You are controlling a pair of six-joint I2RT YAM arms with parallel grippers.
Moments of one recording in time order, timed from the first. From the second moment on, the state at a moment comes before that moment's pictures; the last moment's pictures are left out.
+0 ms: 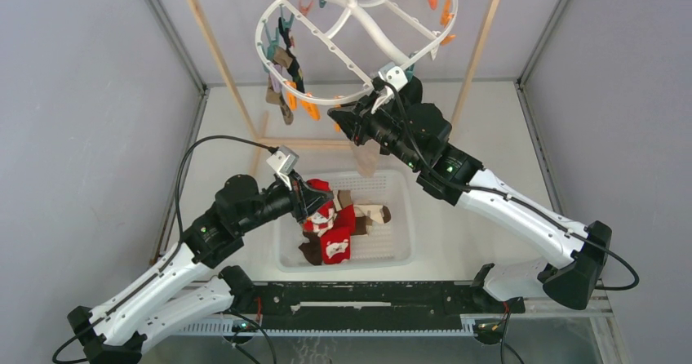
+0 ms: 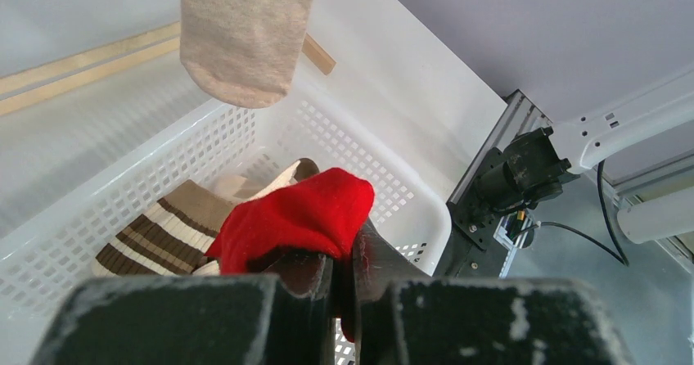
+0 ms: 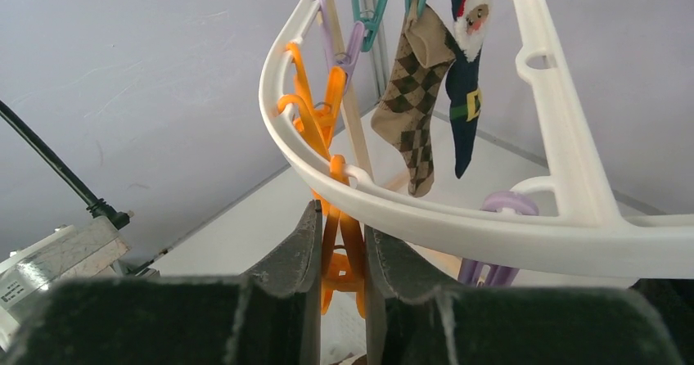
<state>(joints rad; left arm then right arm) -0.80 0.68 0.73 -0.22 0.20 -0.39 0.90 1.31 1.33 0.06 0.06 0.18</state>
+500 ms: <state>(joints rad) -0.80 0.68 0.73 -0.22 0.20 -0.39 0.89 1.31 1.33 0.05 0.04 0.21</state>
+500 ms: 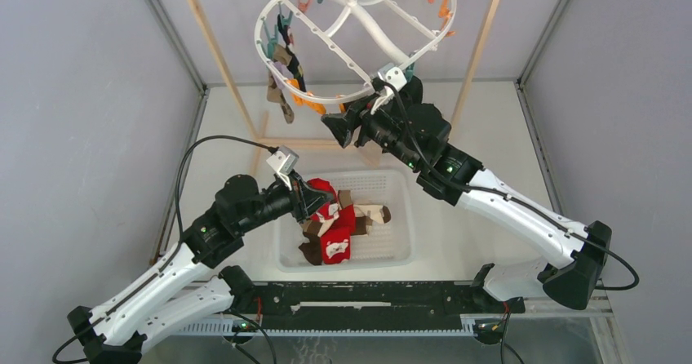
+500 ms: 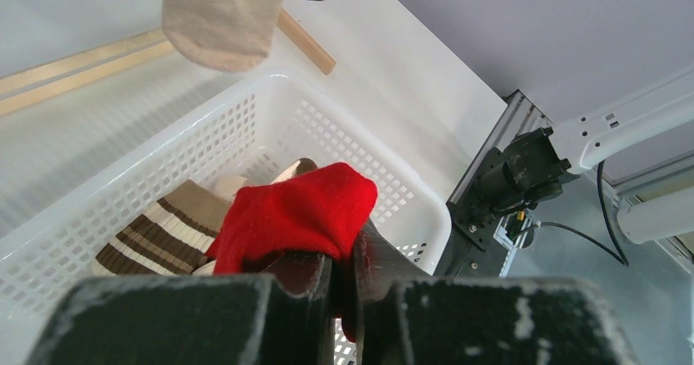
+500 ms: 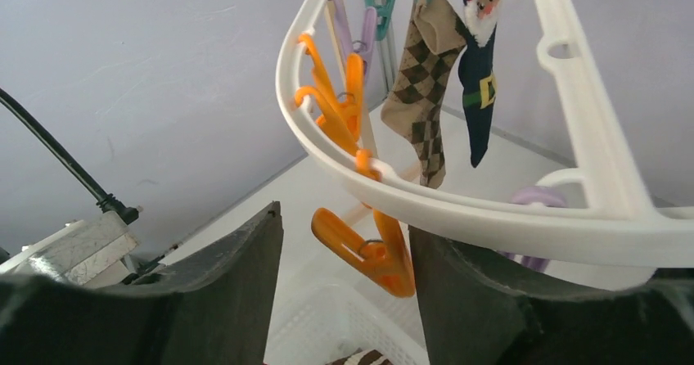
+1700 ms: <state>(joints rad) -0.83 0.82 0.73 -0.03 0.24 -0.47 0.89 0.98 1.11 -0.04 0.02 0.31</state>
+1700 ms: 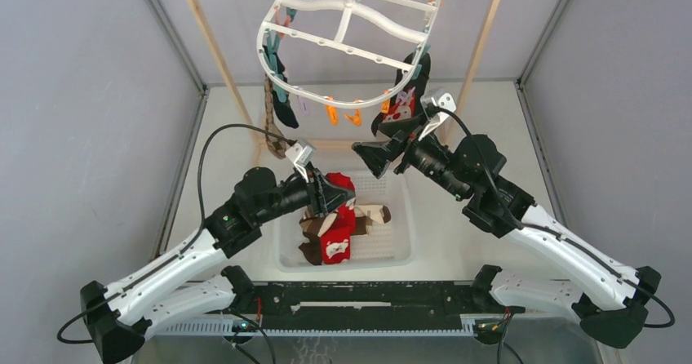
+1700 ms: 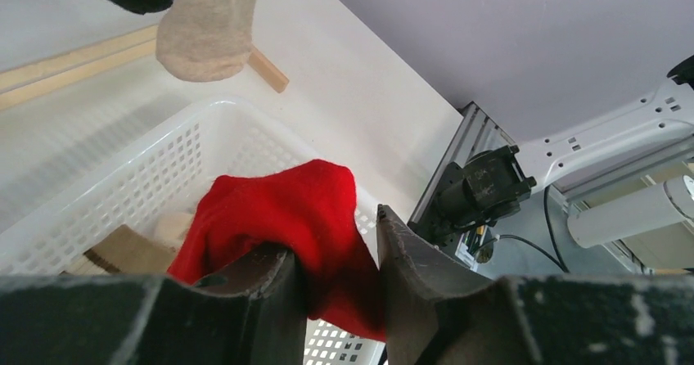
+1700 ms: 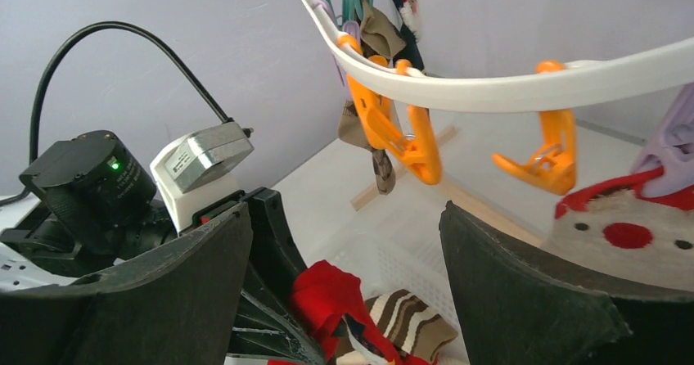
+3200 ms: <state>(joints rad) -0.93 0.96 0.59 0.17 0.27 -0.55 0.79 0.87 1.05 -0.12 0.02 0.33</state>
